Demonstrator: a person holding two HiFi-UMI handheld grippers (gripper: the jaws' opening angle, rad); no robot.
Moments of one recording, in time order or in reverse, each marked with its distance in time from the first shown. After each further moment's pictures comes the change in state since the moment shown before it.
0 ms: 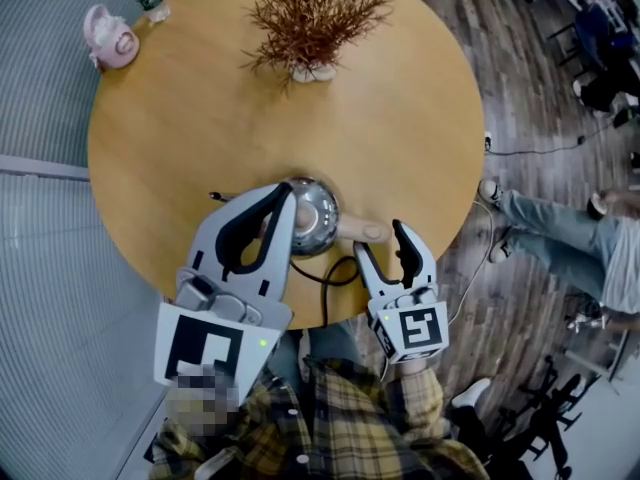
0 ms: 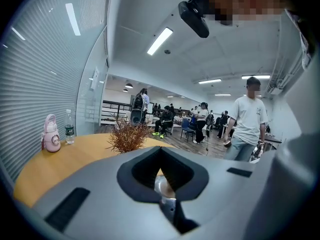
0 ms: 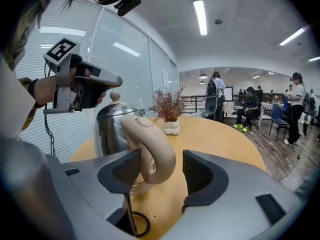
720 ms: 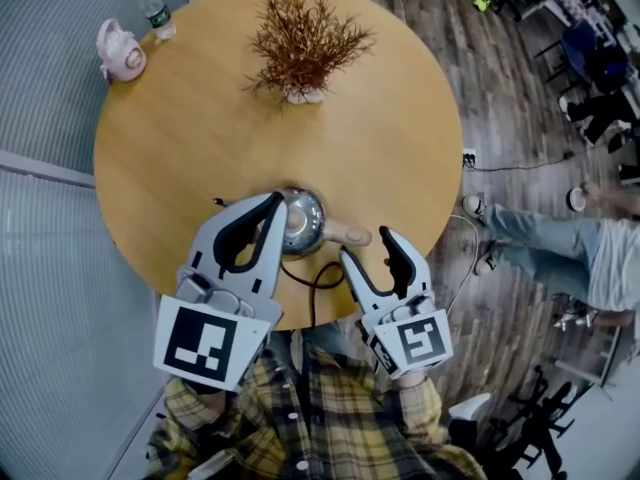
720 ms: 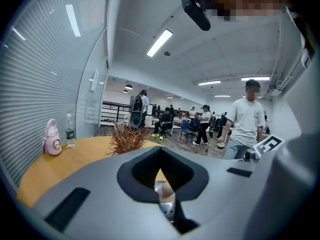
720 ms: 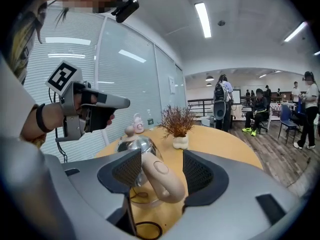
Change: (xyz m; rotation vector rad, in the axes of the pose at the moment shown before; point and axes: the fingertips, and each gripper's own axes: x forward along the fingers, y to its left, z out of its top) left arm -0.015 -0.007 0.026 -0.001 -0.022 -0.006; right arm -0.030 0.026 0.069 -0.003 -0.060 0.126
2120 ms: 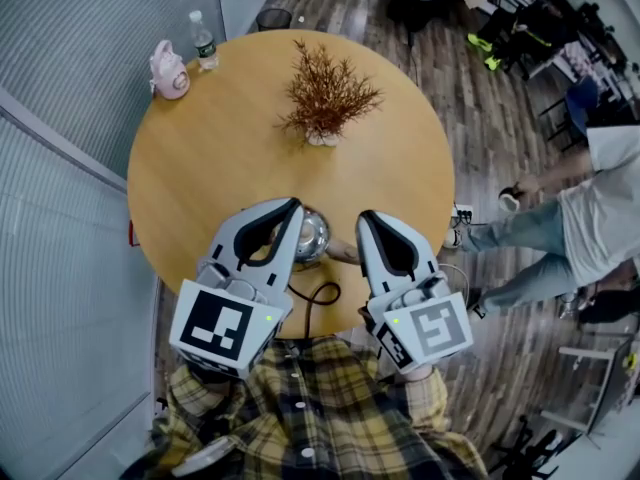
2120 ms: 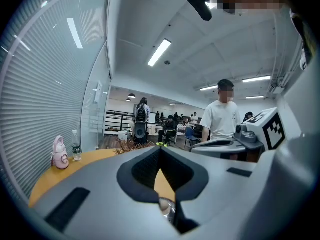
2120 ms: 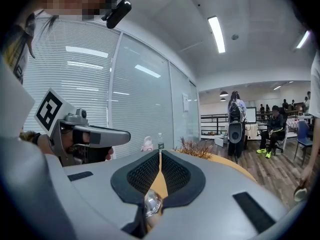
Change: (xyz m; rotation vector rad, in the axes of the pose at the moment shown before) left arm -0.032 -0.015 0.062 0.043 -0.100 0.048; right arm -0.004 0.029 0.147 -0.107 -0.165 0.139
